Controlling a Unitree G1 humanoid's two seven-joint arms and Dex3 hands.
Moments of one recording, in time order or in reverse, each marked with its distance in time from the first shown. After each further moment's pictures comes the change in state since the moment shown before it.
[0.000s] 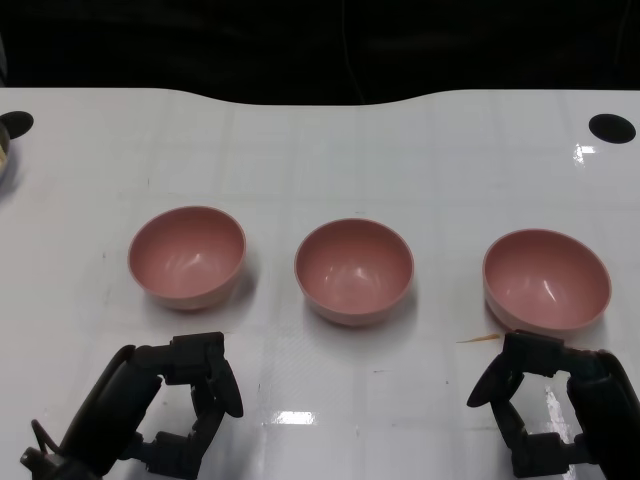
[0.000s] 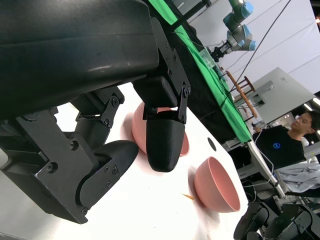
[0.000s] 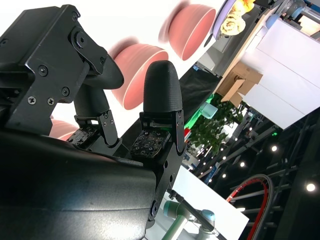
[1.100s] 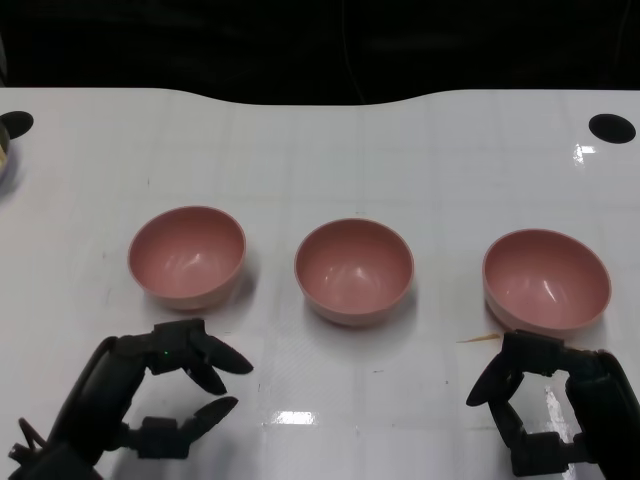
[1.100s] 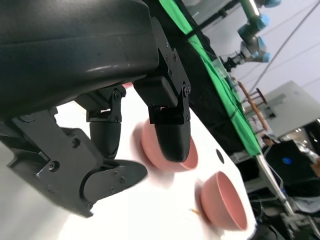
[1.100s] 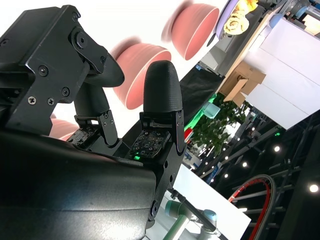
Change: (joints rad) left arm -0.011 0.013 0.027 -0.015 -0.014 0.089 0.024; right arm -0.004 0.000 0.001 0.003 -0.012 0.010 -0.011
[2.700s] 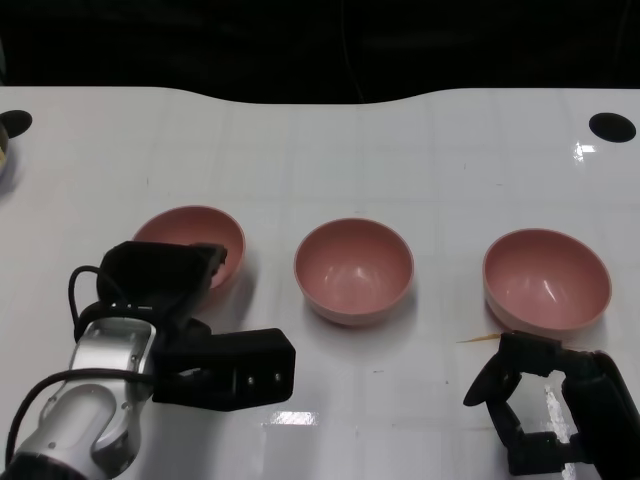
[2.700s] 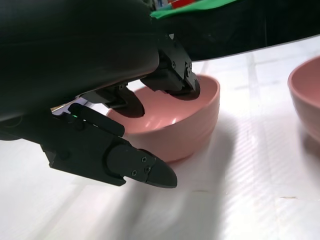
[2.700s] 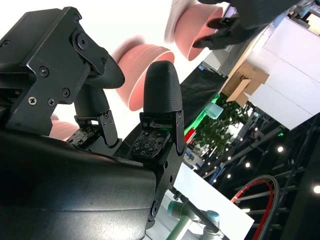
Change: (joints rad) left arm -0.350 0.083 -0.419 -0.150 0.966 1.073 0.200; right arm -0.004 0.000 0.012 0.011 -0.015 0.005 -0.022
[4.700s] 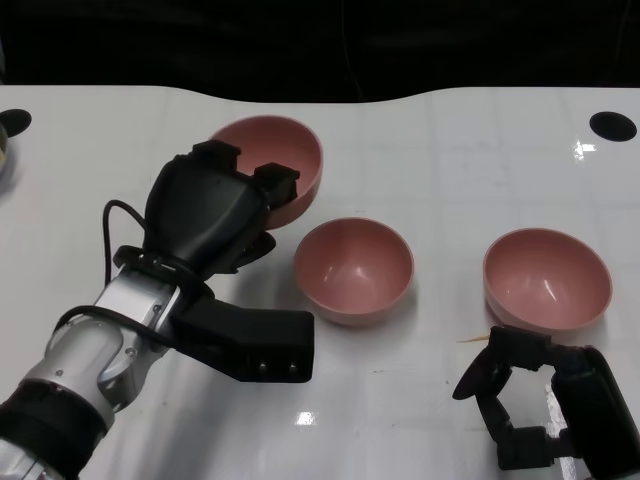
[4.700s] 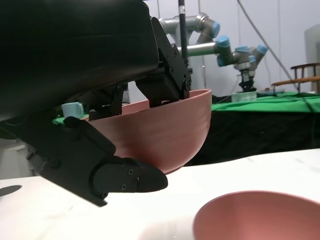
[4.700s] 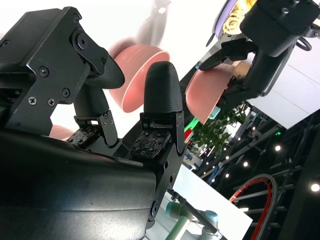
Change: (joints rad) left arm -0.190 0.029 -0.089 0.120 -0.098 -0.388 0.470; right arm -0.010 0.025 0.002 -0.012 -0.010 0.017 0.001
